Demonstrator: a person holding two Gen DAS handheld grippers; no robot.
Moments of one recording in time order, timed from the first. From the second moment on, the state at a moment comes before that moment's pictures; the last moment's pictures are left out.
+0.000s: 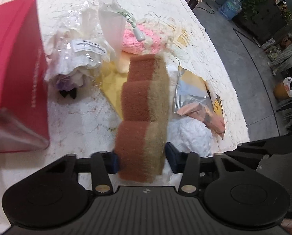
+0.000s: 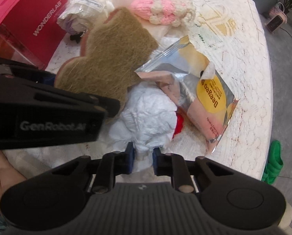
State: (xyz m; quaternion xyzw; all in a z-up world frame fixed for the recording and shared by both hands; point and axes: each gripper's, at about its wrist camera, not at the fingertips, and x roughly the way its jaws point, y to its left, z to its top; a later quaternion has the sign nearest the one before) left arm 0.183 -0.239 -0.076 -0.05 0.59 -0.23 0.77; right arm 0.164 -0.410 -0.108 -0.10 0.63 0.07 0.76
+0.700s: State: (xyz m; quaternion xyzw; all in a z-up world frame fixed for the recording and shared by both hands) left arm 0.135 -0.160 -0.038 -0.02 0.59 -0.22 0.78; right arm 0.133 -0.347 -0.050 -0.13 0.61 0.13 0.77
